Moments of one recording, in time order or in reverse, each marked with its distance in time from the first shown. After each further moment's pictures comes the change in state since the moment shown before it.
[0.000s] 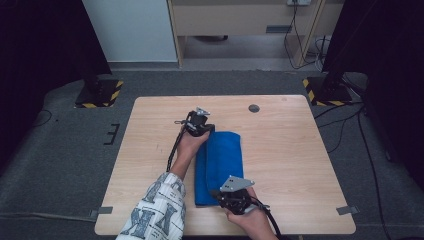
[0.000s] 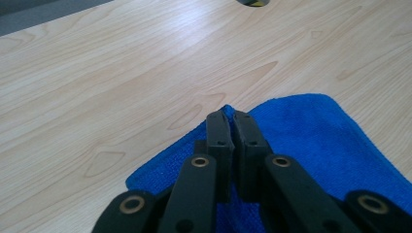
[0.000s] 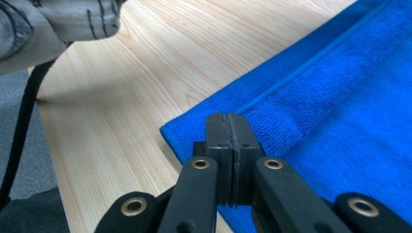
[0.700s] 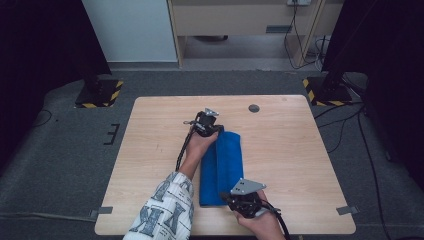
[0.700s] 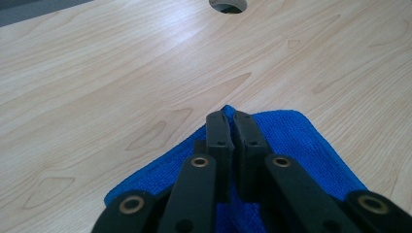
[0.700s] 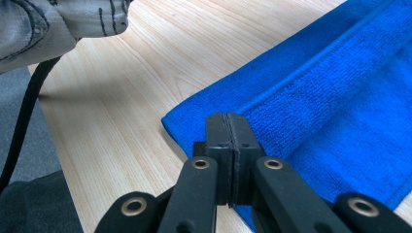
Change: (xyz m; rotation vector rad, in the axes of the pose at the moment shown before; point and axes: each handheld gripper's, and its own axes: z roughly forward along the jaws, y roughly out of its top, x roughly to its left) left arm -0.020 0.007 0.019 -0.009 -0.032 -0.012; right arm -0.007 -0.012 -0.024 0.002 -0.022 0.012
